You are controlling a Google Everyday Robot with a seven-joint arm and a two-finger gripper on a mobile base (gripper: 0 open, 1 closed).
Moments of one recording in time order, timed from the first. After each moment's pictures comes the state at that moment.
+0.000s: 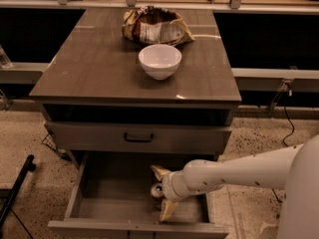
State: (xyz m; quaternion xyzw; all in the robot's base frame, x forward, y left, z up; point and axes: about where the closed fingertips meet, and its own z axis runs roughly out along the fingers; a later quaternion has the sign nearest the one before) arm 0.472 0.004 0.444 -0.76 0.57 0.10 0.29
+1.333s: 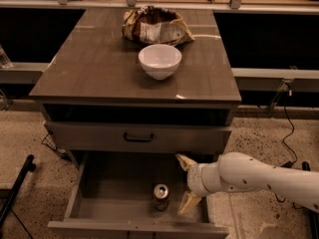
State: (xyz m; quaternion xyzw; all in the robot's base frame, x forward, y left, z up) arm 0.467 -0.070 0.524 -0.70 0.63 0.10 0.33
